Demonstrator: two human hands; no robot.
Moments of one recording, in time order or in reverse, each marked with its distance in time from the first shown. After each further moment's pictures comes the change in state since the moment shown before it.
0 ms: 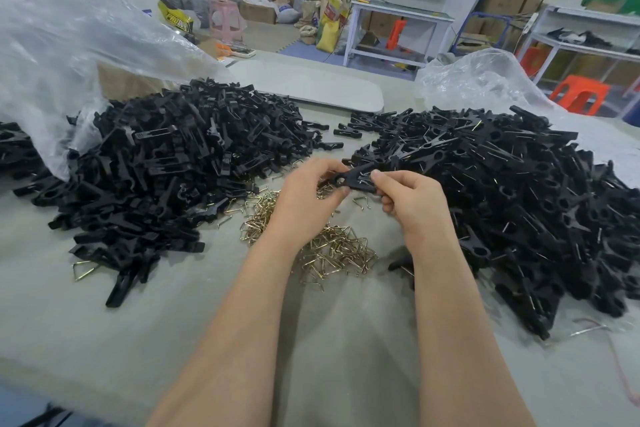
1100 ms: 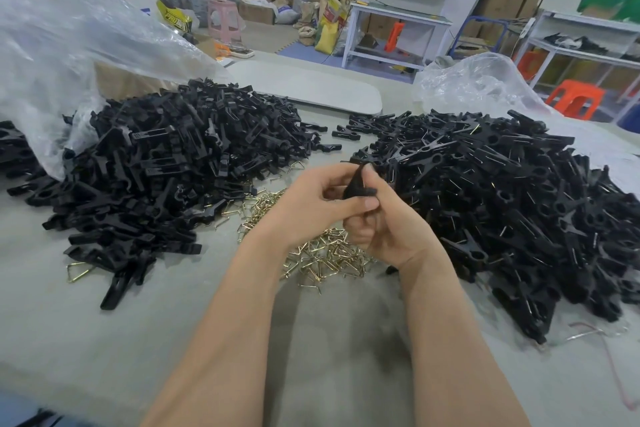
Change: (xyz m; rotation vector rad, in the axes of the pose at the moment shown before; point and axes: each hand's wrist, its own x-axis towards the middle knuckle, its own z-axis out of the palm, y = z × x) left_hand -0.007 0.021 -0.011 -0.360 -0.288 -0.001; right_hand -0.008 0.005 0.007 0.435 -0.740 0.321
